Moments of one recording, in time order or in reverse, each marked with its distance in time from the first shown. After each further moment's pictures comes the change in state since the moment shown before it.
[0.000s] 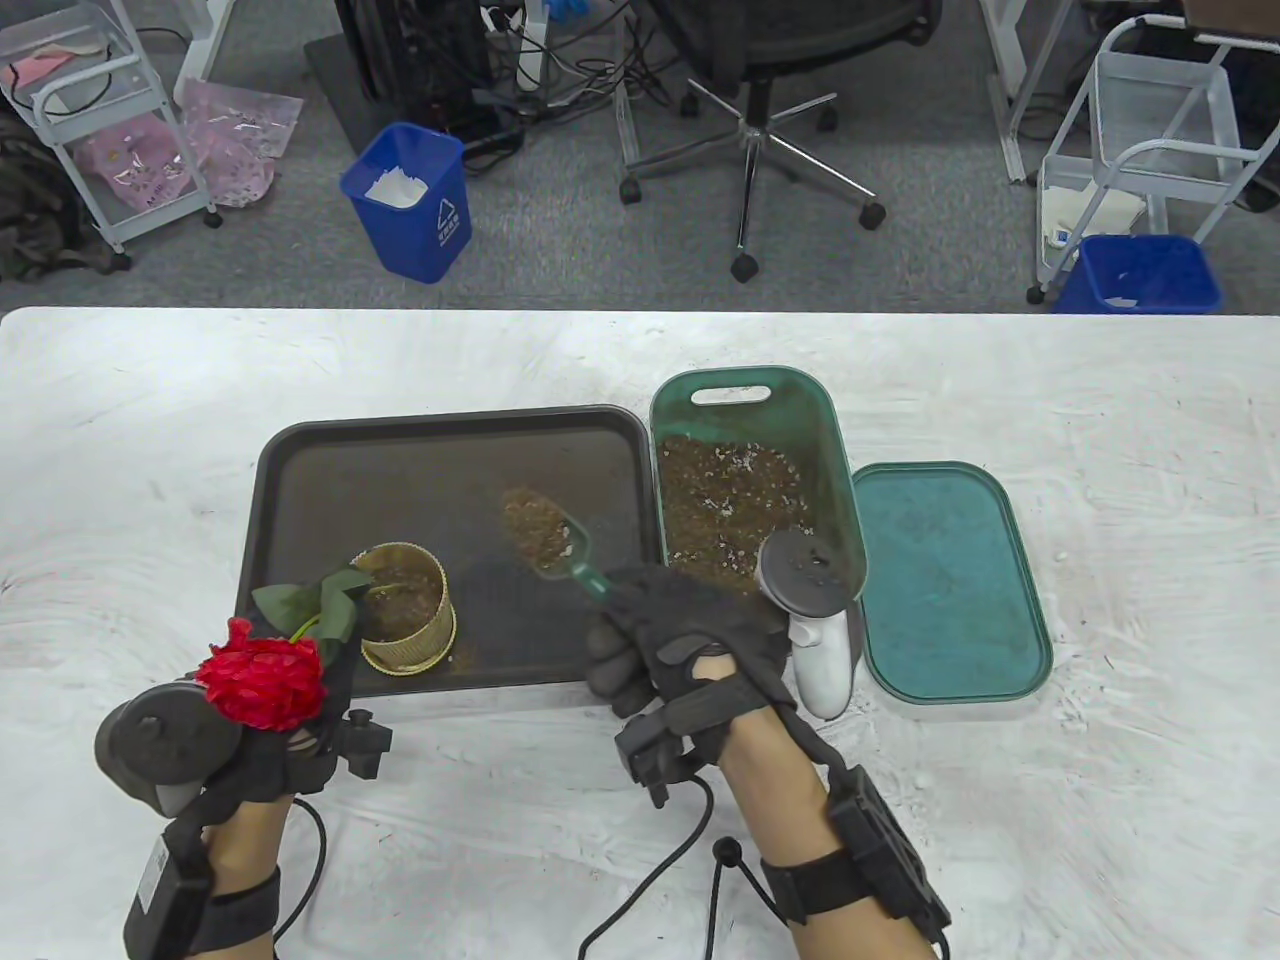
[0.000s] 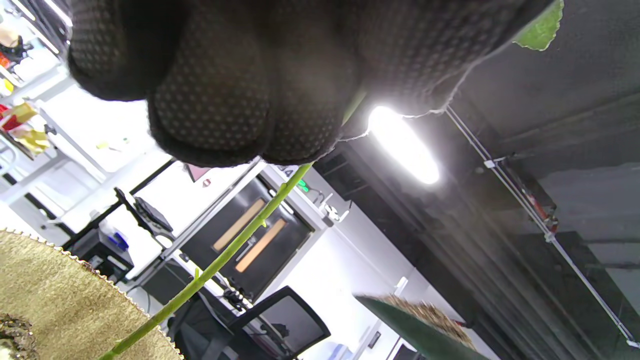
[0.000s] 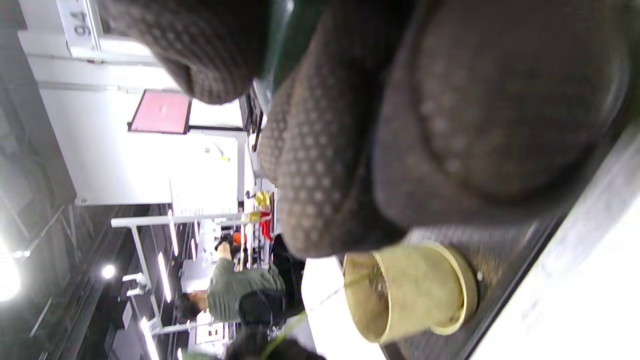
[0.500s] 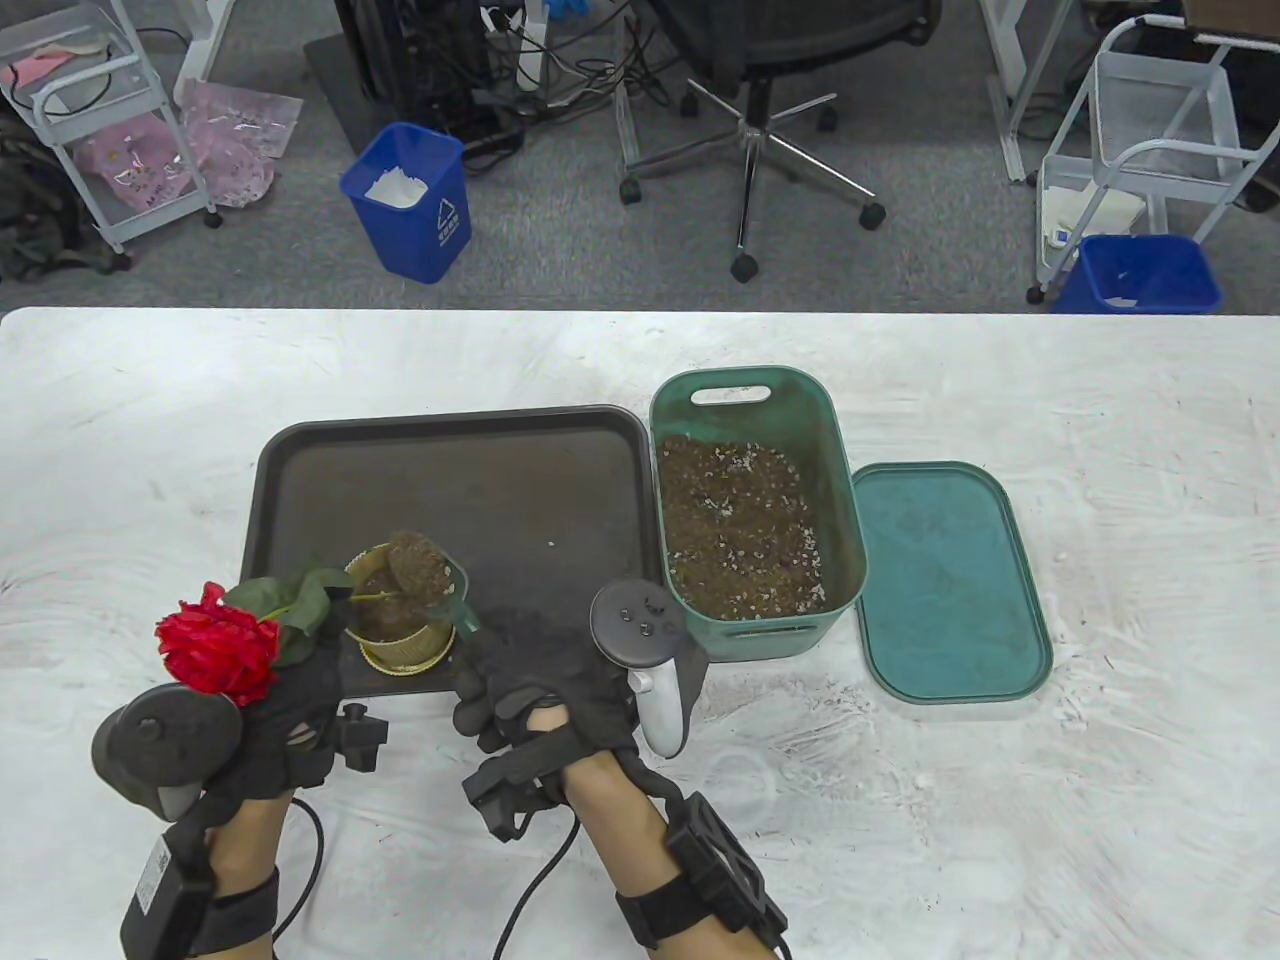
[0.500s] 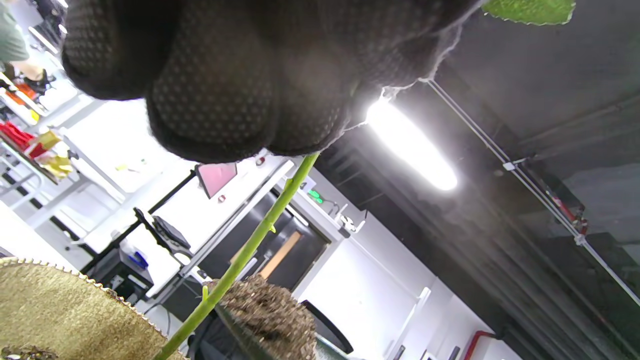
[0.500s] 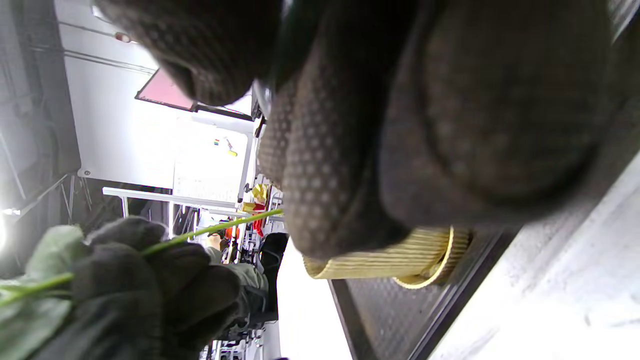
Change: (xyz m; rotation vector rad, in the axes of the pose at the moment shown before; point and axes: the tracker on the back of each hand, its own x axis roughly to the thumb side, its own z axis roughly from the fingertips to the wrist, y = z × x) left_hand 0.000 0.003 0.000 0.044 0.037 -0.055; right_hand -0.034 0.088 -0.025 -0.091 -0.072 0.157
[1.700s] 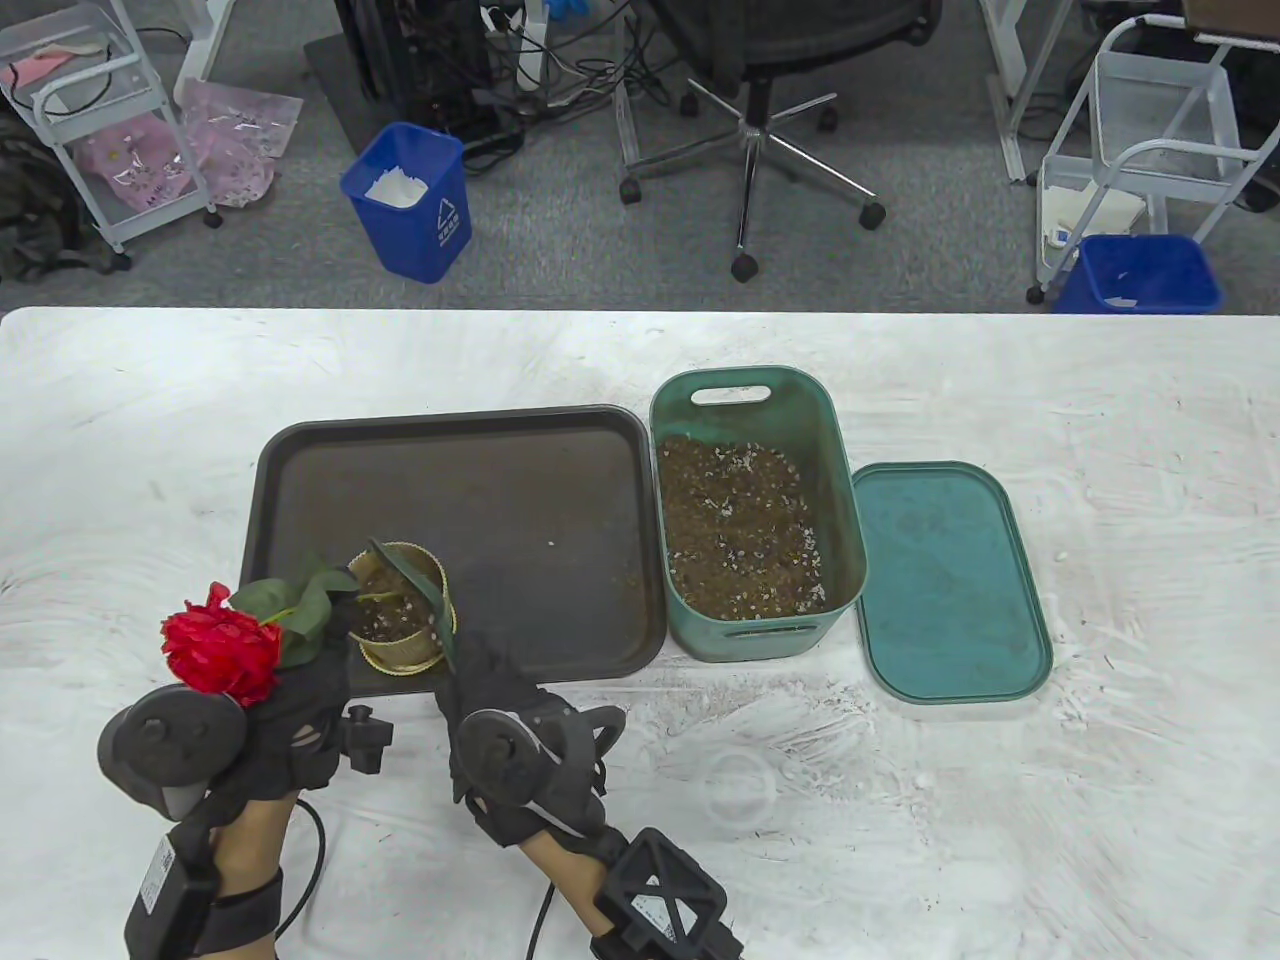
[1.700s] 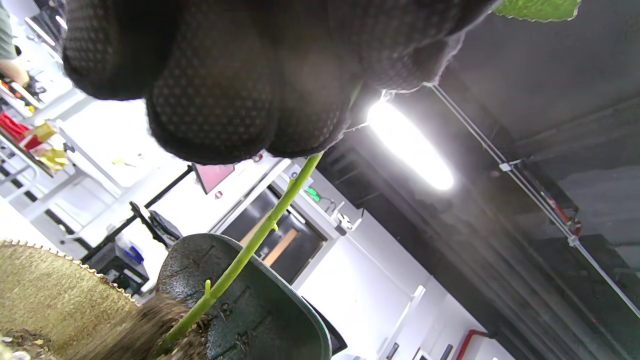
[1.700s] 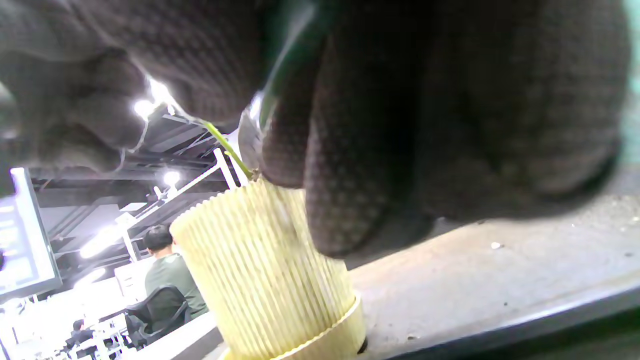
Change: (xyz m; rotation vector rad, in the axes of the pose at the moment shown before) left_hand 0.002 -0.003 0.001 -0.010 -0.007 0.017; right_hand -0.015 0.060 0.024 -0.417 -0.542 0.816
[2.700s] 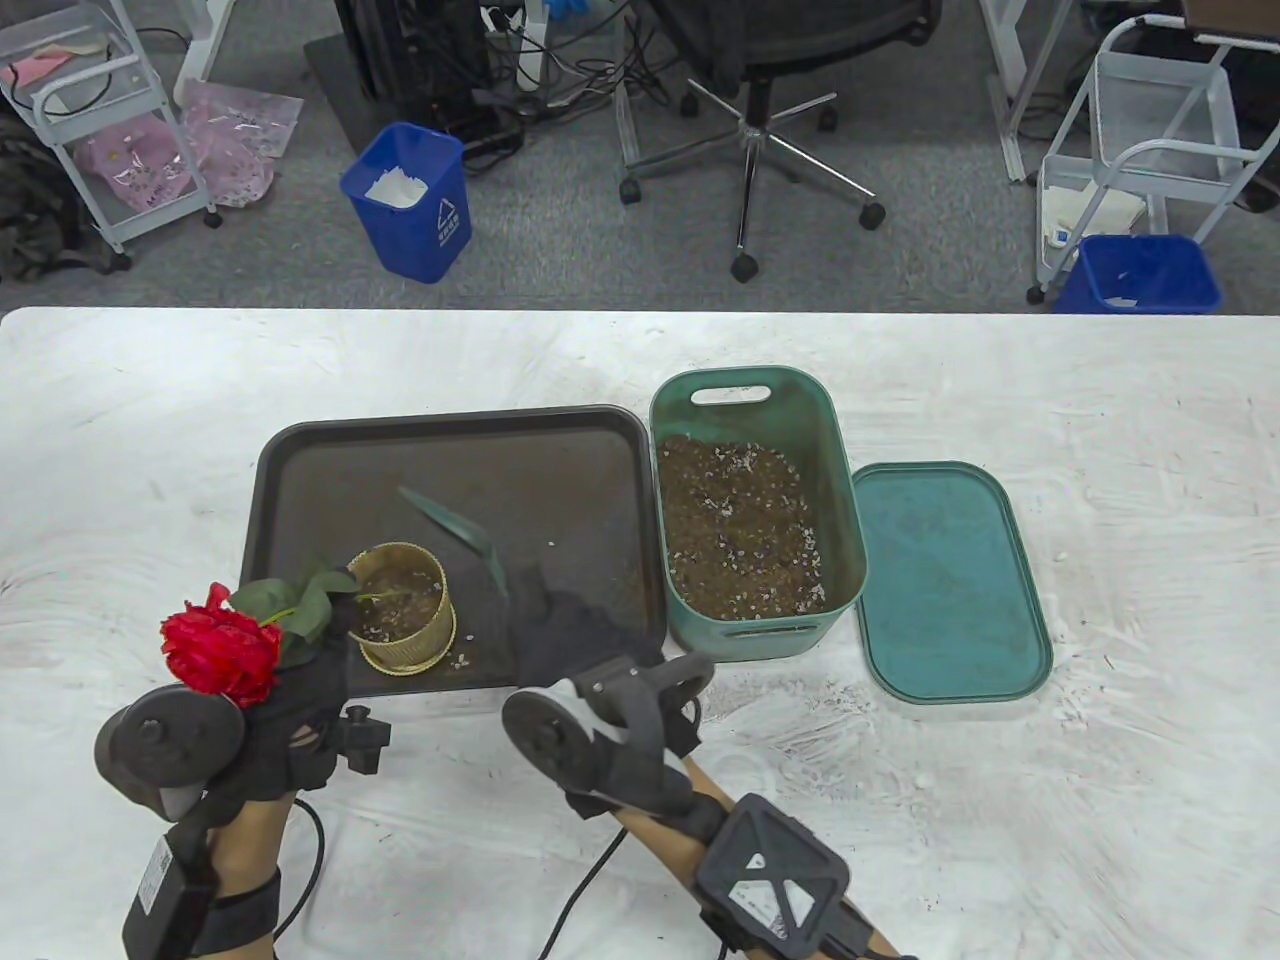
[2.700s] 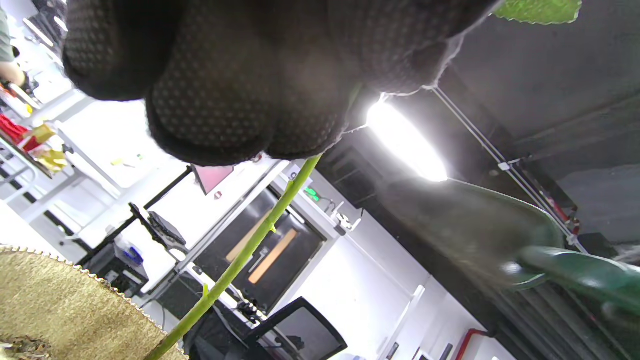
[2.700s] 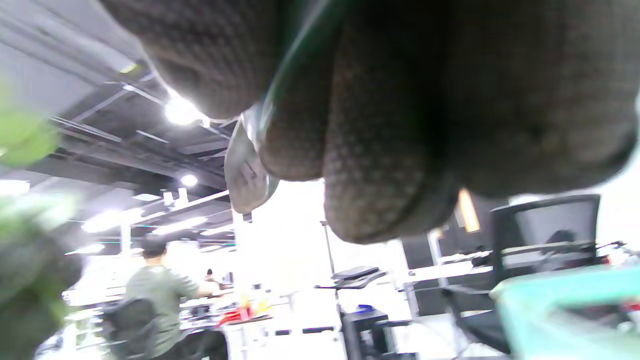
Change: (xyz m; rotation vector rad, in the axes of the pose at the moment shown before) left_hand 0.000 0.002 0.000 0.001 -0.002 -0.004; right_hand -0.006 -0.160 -0.053 -0.117 -0.091 0.244
